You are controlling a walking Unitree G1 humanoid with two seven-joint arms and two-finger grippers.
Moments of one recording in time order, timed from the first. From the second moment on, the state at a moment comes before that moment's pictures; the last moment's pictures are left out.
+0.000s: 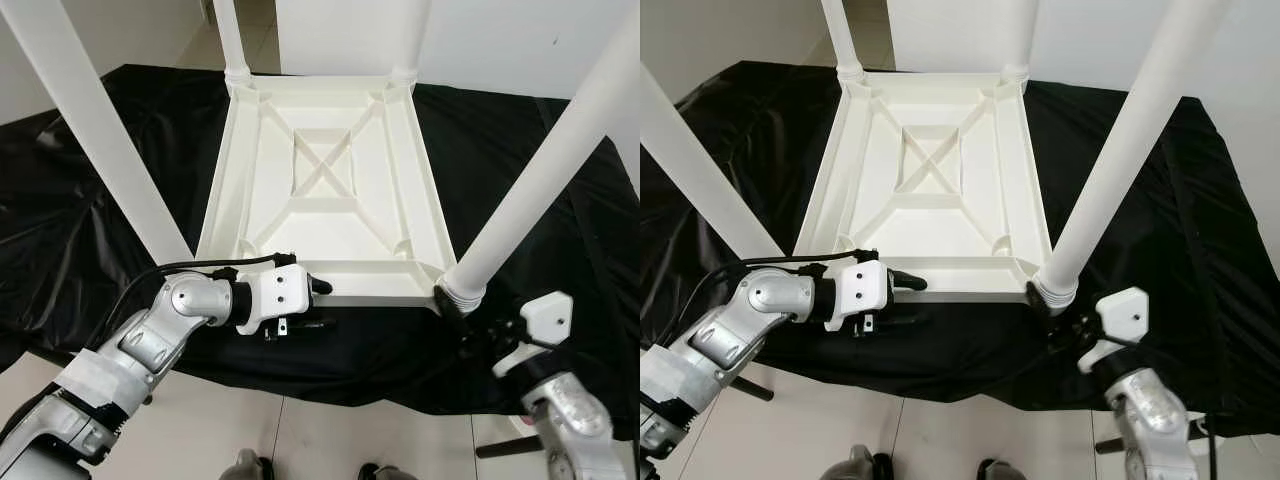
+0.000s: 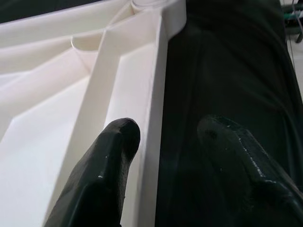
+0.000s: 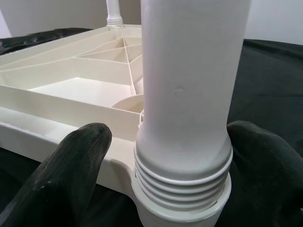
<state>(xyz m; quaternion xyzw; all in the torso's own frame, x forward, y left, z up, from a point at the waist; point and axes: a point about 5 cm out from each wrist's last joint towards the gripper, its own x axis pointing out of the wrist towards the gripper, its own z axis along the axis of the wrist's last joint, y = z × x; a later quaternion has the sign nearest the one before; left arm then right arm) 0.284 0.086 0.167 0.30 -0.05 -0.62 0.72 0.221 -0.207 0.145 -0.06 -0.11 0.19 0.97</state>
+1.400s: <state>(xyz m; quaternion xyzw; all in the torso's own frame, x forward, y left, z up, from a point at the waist) 0.287 0.055 0.175 0.14 -0.02 -0.60 0.79 0.262 -0.197 0.178 -0.04 -0.11 0.28 0.95</state>
